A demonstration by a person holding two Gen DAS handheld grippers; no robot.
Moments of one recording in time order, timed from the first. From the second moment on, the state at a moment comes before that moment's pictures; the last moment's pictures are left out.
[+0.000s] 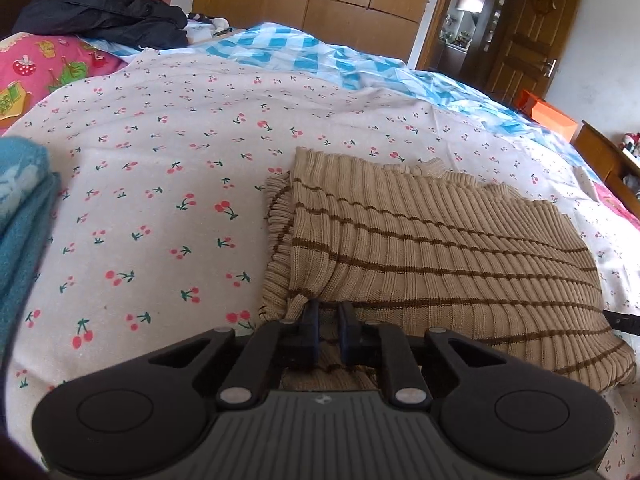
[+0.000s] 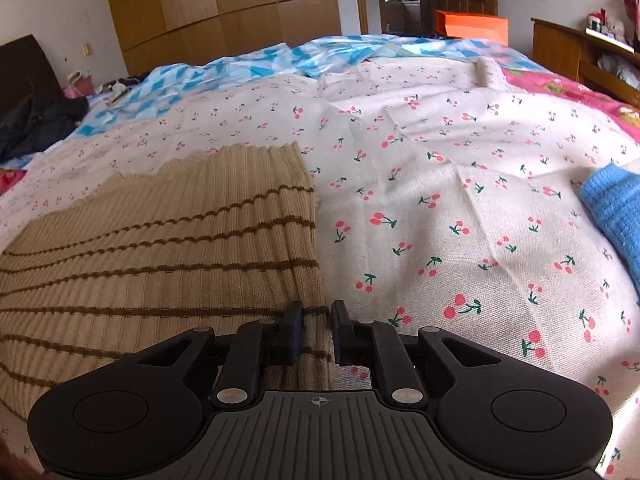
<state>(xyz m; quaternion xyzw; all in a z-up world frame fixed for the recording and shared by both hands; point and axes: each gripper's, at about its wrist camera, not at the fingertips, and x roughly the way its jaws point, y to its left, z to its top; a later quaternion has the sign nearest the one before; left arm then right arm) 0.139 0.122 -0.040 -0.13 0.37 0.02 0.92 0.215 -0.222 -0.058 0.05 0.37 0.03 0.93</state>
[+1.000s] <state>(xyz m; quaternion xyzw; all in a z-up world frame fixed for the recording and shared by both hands) 0.084 0.131 -0.011 -0.18 0.30 0.06 0.93 0.131 -0.220 -0.049 0.09 0.37 0.07 0.92</state>
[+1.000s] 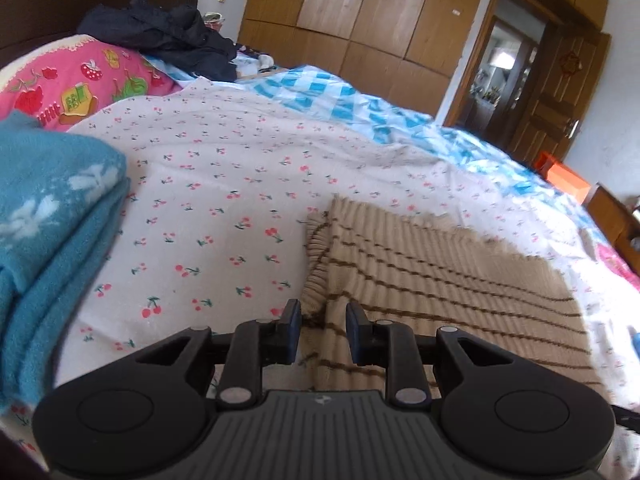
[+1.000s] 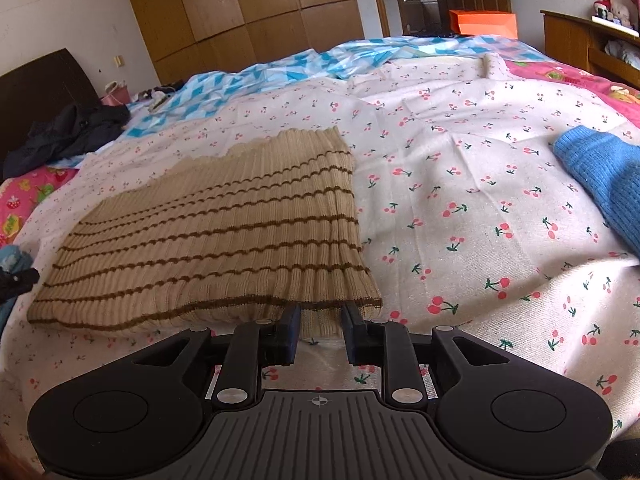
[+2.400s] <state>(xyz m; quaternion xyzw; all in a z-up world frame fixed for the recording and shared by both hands) 0.091 0.113 -0.036 -0.20 0.40 0.01 0.89 0.129 -0.213 -0.010 -0.02 0.34 0.09 0.94</state>
